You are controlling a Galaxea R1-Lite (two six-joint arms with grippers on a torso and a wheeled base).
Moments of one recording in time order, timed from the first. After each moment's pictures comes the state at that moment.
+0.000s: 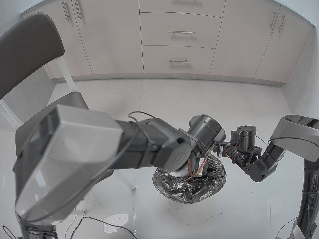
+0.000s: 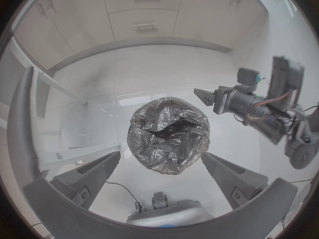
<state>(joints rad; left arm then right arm) -0.92 2.31 -1.77 0.49 0.37 -0.57 0.33 2.30 -0.83 -1.09 -0.28 0.11</state>
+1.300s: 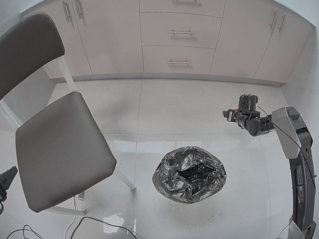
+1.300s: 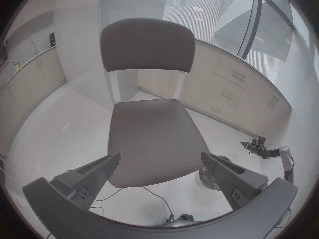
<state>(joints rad) -0.32 0.63 -0.64 0.47 0.42 -0.50 0.08 2.61 -1.82 -0.46 -0.21 0.11</state>
